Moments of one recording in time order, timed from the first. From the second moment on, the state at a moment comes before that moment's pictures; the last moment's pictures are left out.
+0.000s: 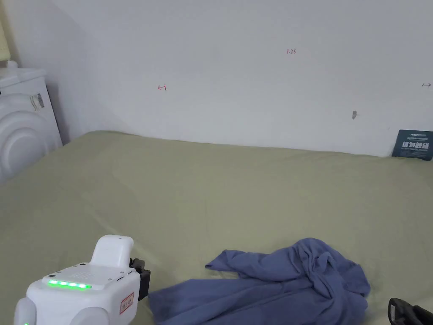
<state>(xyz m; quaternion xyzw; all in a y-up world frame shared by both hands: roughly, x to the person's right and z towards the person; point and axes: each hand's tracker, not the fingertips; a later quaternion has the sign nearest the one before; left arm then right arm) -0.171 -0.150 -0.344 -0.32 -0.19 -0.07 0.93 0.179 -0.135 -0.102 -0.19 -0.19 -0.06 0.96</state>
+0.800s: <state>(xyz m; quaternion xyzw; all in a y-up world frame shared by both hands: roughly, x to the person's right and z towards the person) -0.146 -0.267 -0.462 -0.48 -0.22 -0.02 0.85 0.279 -0.203 -0.208 -0.31 -0.23 -0.02 0.92</state>
